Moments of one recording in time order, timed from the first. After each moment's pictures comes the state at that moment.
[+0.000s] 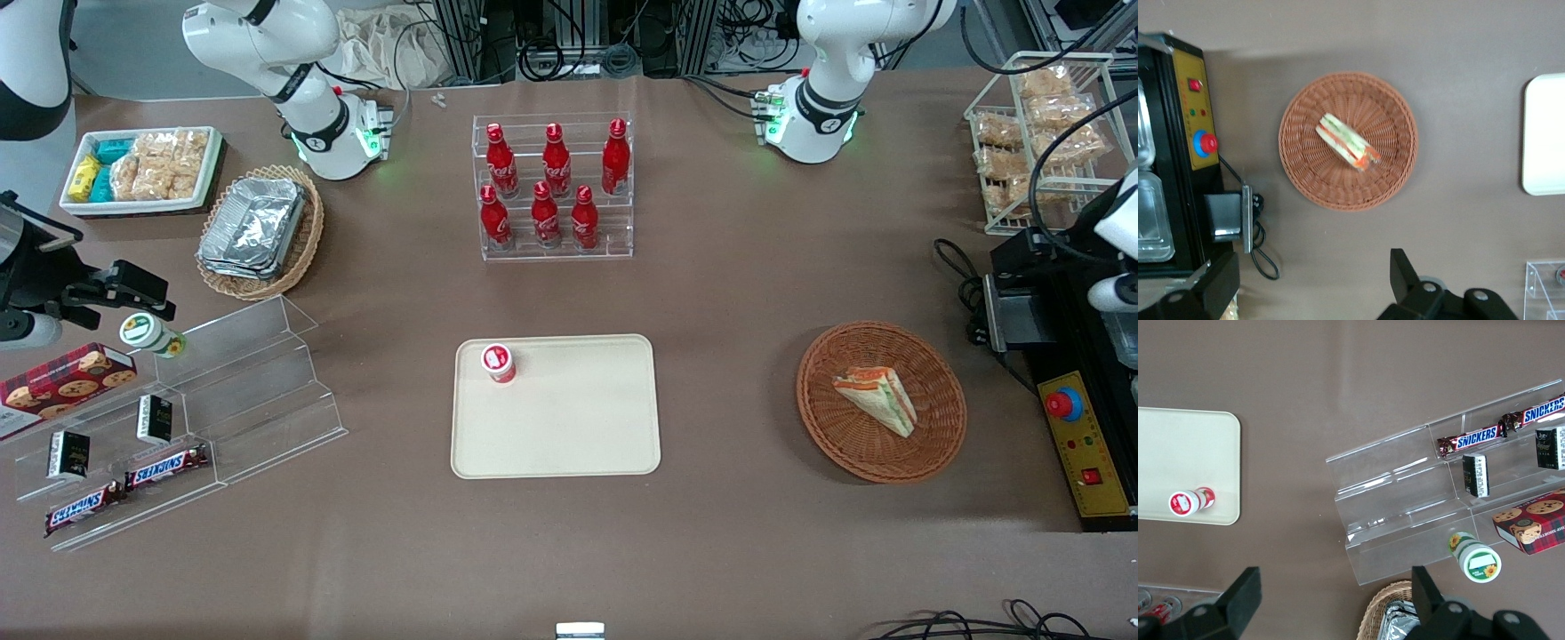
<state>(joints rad) 0.10 0.09 -0.12 -1.48 0.06 1.55 0.03</state>
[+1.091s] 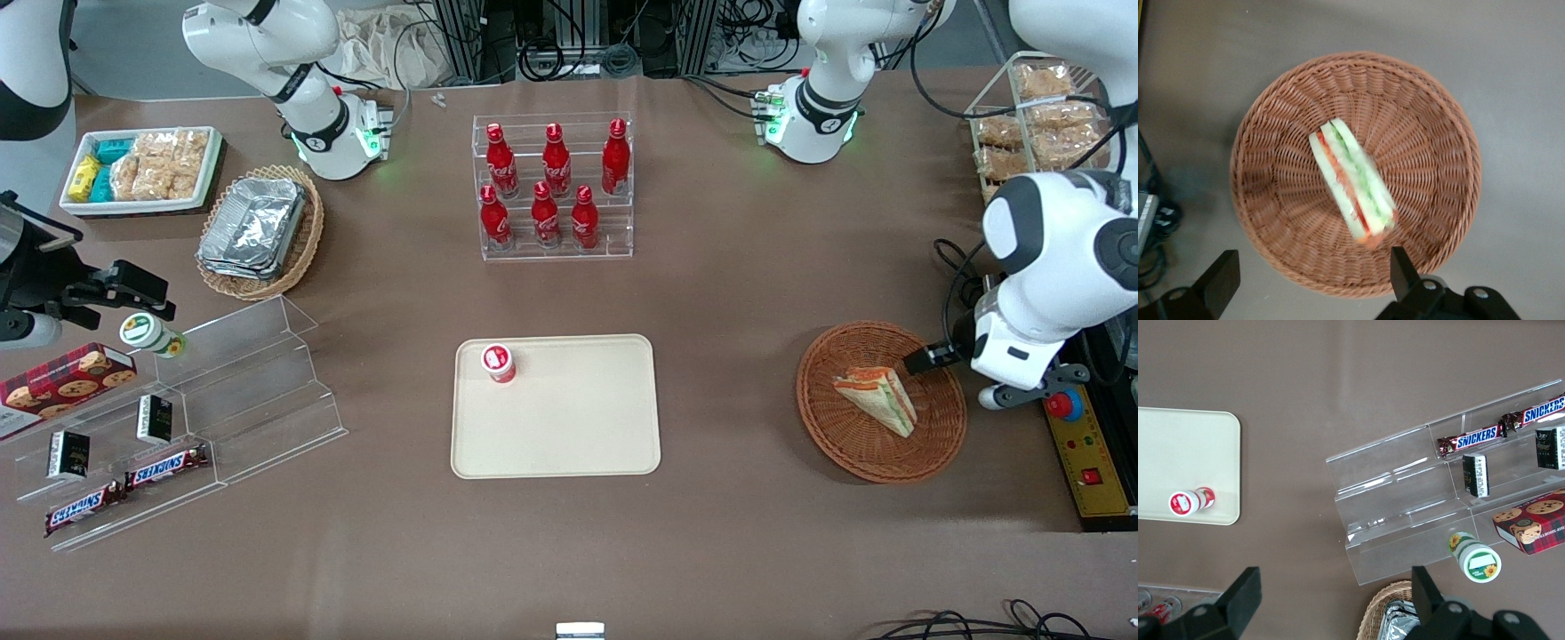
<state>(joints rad) 0.13 0.21 -0.11 -1.97 0.05 2.21 -0.35</state>
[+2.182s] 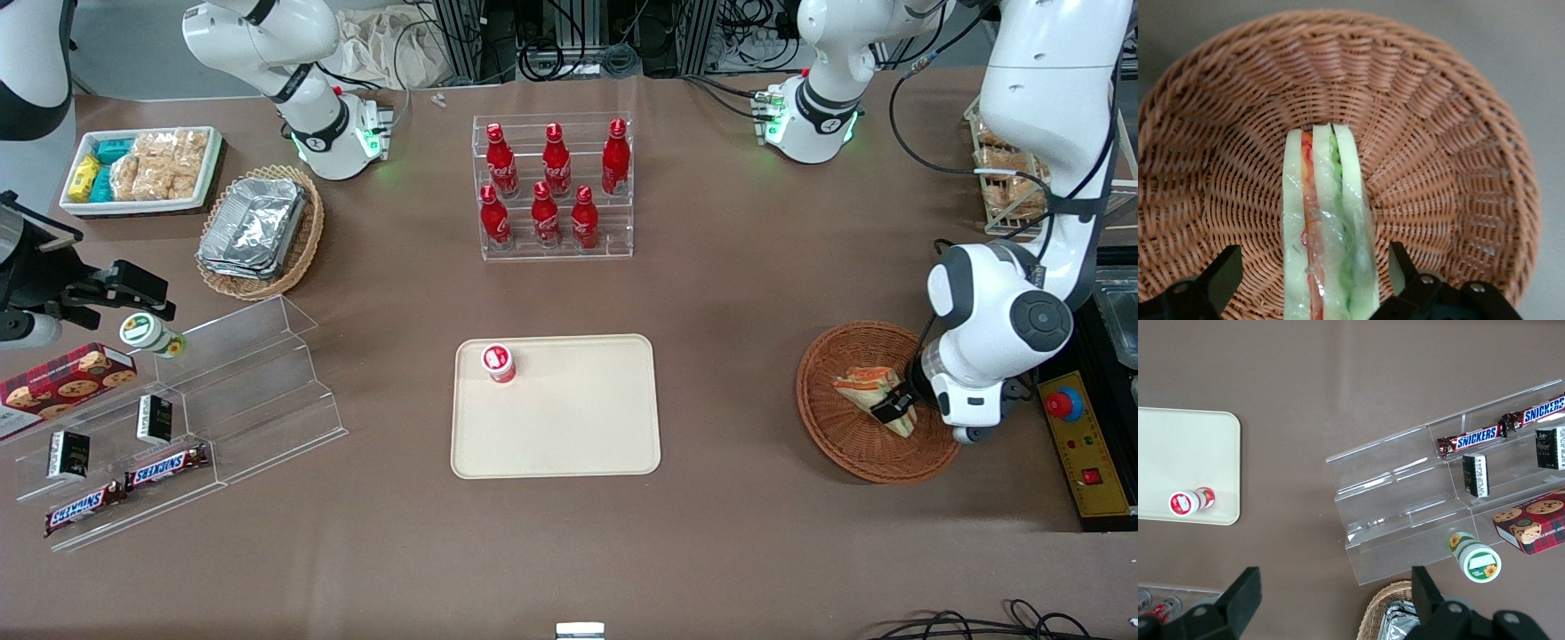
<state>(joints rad) 0.13 0.44 -0.11 -1.99 0.05 2.45 -0.74</state>
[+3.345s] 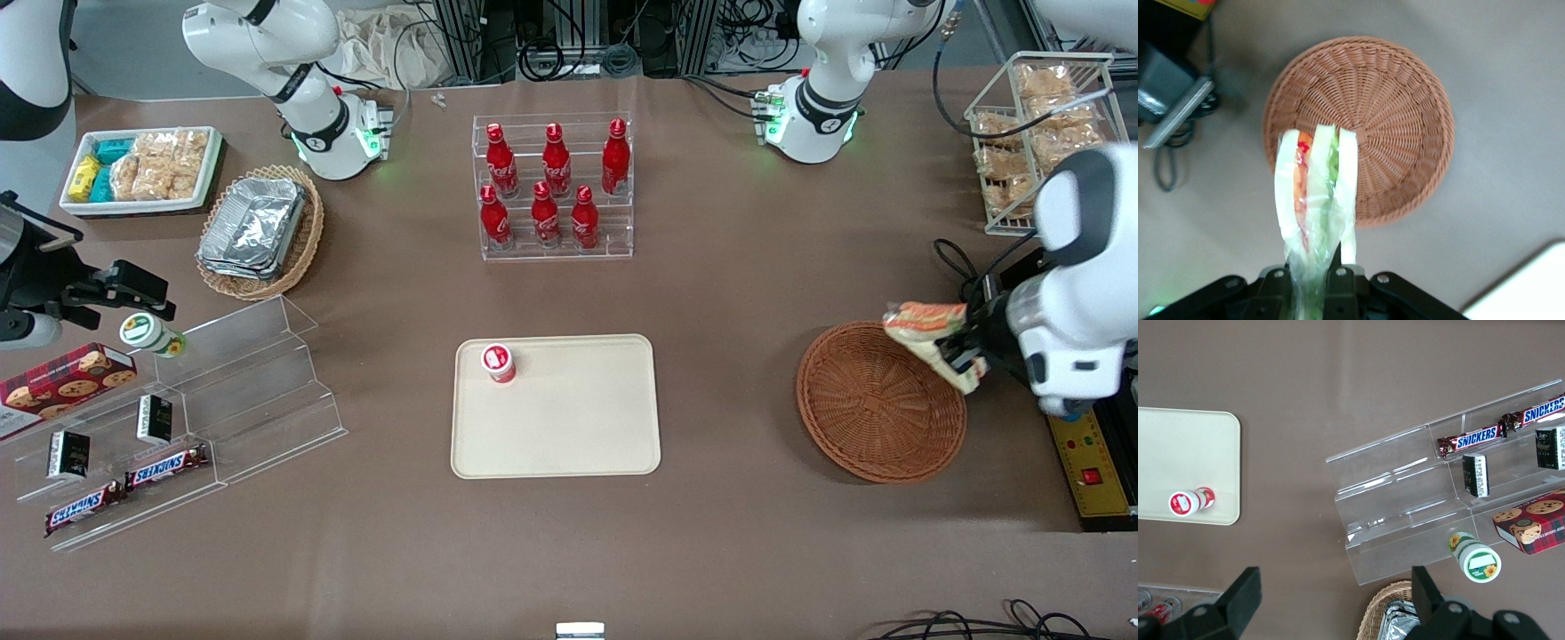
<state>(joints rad) 0.13 0.24 -0.19 -1.52 0.05 1.61 -0.78</state>
